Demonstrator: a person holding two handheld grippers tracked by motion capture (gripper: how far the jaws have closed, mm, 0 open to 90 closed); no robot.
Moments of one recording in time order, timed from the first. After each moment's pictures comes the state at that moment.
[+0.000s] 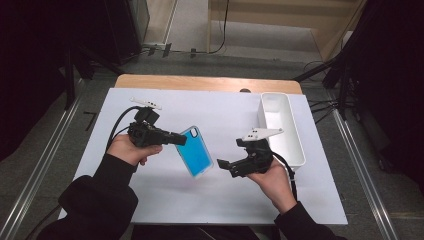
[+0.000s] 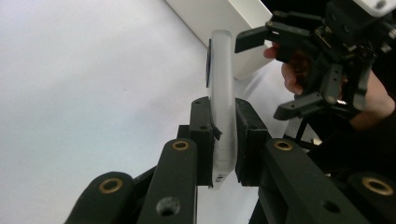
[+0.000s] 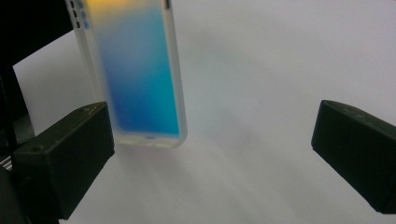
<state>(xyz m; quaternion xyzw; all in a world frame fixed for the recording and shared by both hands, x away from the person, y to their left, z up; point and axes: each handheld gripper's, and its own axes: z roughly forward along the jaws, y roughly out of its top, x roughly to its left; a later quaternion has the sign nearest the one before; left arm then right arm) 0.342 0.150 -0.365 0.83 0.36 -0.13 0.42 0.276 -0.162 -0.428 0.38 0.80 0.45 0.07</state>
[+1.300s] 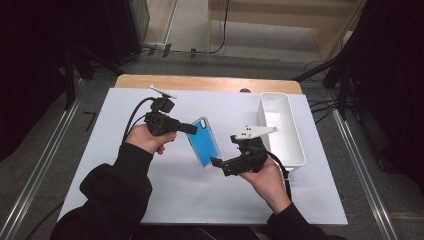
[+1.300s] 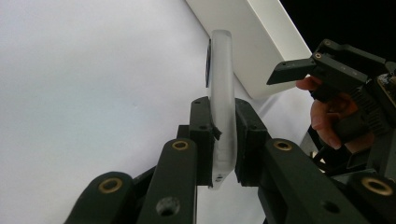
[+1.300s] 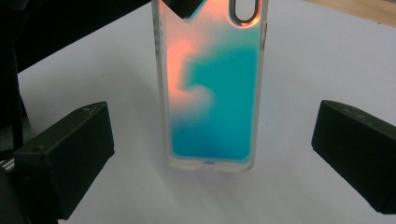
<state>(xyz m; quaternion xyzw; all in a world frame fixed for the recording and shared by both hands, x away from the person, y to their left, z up) 0.375 0.116 -0.369 0.81 0.42 -0.14 0.38 0.275 -0.144 -0.413 0.37 0.80 0.46 0.09</state>
